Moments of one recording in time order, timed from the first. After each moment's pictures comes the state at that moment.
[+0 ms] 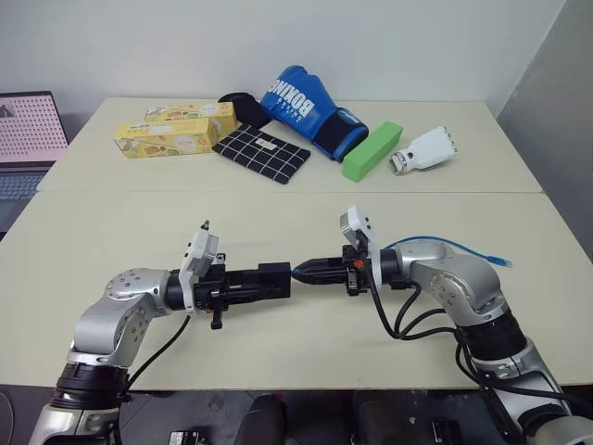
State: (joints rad) left arm -0.22 0.69 0.05 -0.08 -0.62 0.44 -1.34; right arm -0.59 -0.38 0.27 -0.17 0.57 0.84 0.99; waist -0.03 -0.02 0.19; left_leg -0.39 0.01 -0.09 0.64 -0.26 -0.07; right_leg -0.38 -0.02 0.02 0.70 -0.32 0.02
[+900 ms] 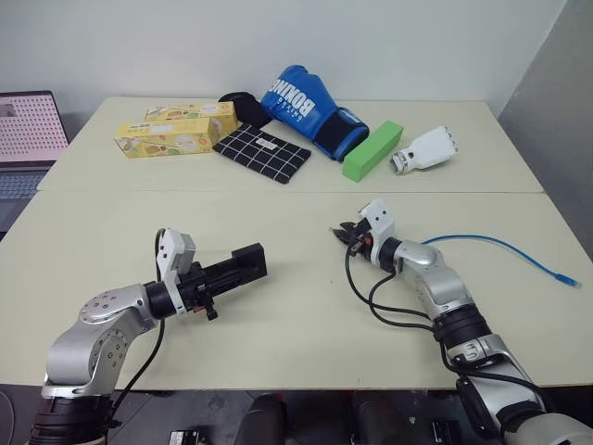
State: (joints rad) left arm -0.09 0.66 0.20 -0.20 -0.63 0.52 -0.95; right arm -0.62 -0.23 0.18 0.42 0.14 0.22 0.59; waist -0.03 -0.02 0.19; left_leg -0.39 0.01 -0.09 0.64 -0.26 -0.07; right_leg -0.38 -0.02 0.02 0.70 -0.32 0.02
